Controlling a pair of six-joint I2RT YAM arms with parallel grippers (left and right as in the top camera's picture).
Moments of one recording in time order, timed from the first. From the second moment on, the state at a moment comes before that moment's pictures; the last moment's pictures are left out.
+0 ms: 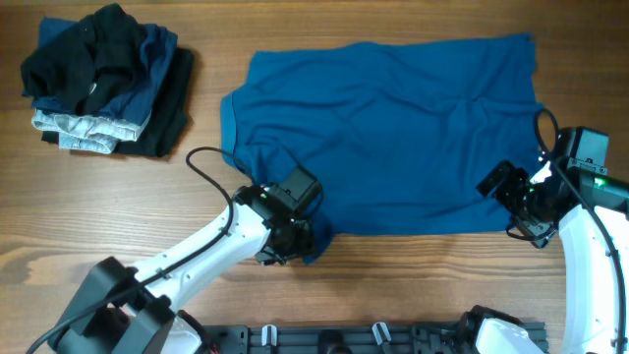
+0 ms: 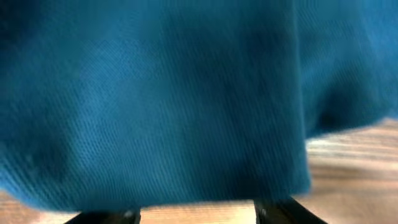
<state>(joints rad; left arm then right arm) -0.72 1.52 0.82 -0.80 0.15 -0.90 -0.33 1.22 0.95 -1.08 -0.13 0.45</state>
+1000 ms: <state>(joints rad) -0.35 1.60 0.82 -0.68 -0.08 -0.88 -0.33 1.26 0.86 -1.14 -0.11 0.49</state>
